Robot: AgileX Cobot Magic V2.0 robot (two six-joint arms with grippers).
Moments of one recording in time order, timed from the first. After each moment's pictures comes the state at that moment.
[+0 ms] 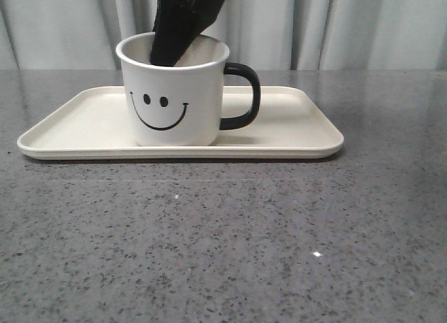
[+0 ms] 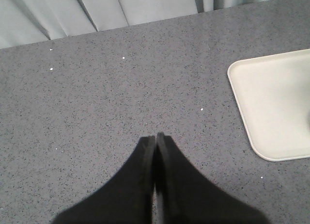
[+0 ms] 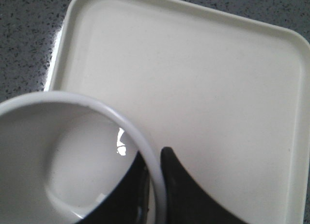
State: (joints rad) left arm -0.22 0.78 -1.38 0.24 1.28 -0.10; right arm 0.61 2.06 -2.06 0.41 1.25 -1.23
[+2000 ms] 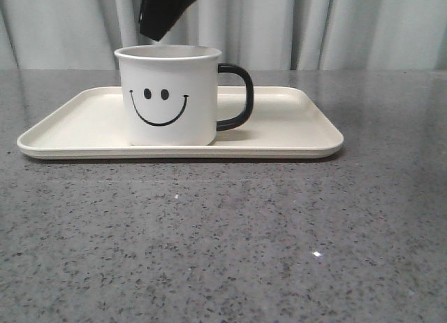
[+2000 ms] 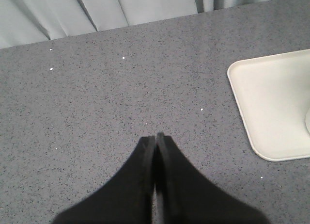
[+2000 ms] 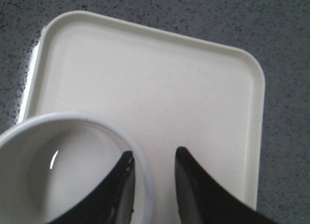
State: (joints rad) left arm -0.22 0.78 -1.38 0.24 1.28 -0.10; right arm 0.61 2.07 -2.18 0.40 1.24 -1.17
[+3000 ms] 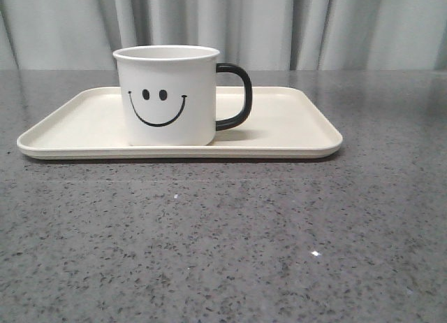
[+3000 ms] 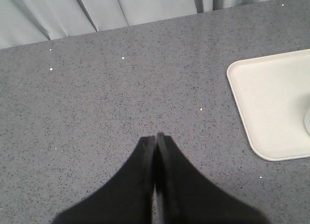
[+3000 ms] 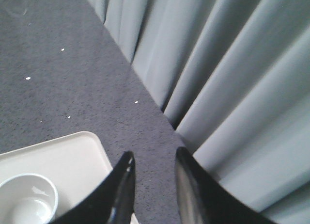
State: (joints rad) left arm -0.22 0.78 -1.38 0.24 1.28 -0.10; right arm 0.13 1.70 -2.38 0.76 1.27 -0.85
